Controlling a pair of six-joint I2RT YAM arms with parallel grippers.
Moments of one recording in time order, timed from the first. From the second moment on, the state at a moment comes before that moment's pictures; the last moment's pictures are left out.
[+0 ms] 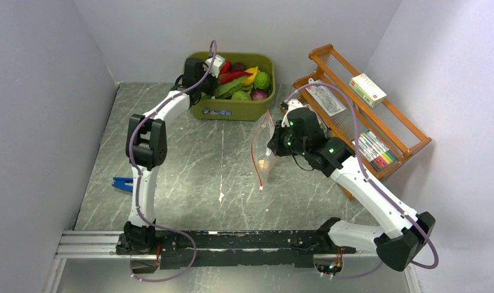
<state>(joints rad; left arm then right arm) -0.31 2.30 1.94 -0.06 0.22 0.25 0.66 1.13 1.17 -0.67 0.06 0.43</state>
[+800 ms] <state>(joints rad) -0.31 1.92 1.62 -0.07 0.09 0.20 0.66 1.09 1.17 -0.67 0.05 0.46</state>
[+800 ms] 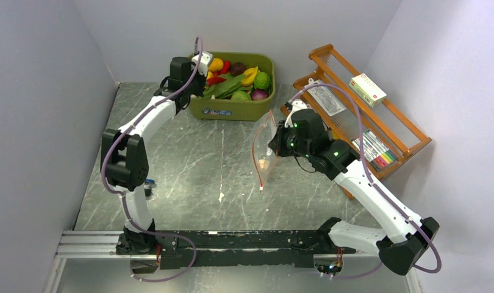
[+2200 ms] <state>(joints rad) -0.31 1.87 1.83 -0.51 -0.14 0.03 0.66 1.08 1.12 -0.63 0.05 0.46</state>
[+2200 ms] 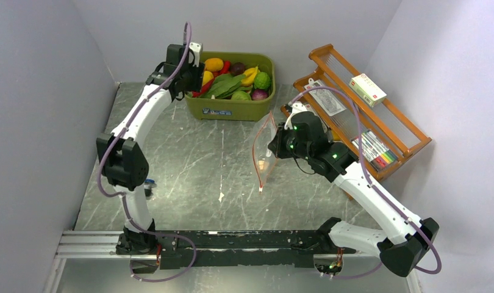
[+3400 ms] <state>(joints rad) -0.29 2.08 1.96 -0.59 -0.11 0.06 0.66 1.07 1.10 -0.61 0.05 0.47</state>
